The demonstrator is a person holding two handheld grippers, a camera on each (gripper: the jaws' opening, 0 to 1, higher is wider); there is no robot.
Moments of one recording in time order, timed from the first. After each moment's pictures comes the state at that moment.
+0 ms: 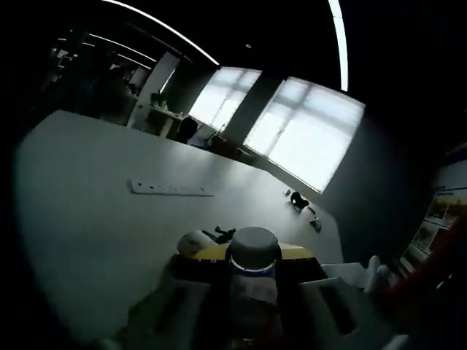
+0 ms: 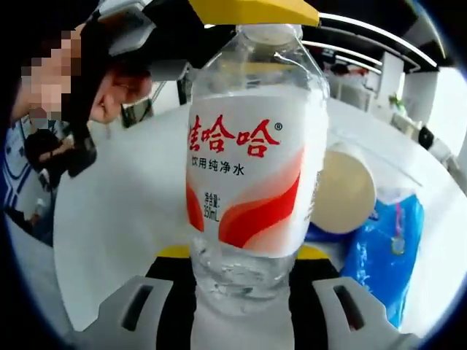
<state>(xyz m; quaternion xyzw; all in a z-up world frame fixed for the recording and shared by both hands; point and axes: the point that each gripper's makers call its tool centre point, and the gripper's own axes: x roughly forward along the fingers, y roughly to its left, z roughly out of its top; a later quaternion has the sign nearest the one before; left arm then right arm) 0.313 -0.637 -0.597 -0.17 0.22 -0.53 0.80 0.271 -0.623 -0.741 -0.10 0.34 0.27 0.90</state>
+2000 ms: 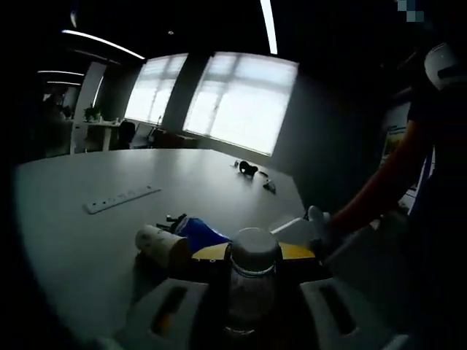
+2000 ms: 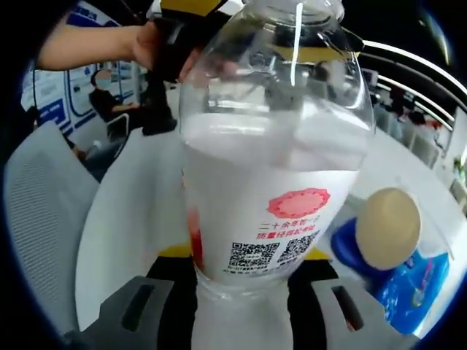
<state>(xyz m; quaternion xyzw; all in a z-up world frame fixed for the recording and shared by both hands) 0.236 -0.627 -0.583 -0.06 0.18 -0.67 0.72 0.228 -0.592 -0.738 -0.18 0.27 0.48 0.81</state>
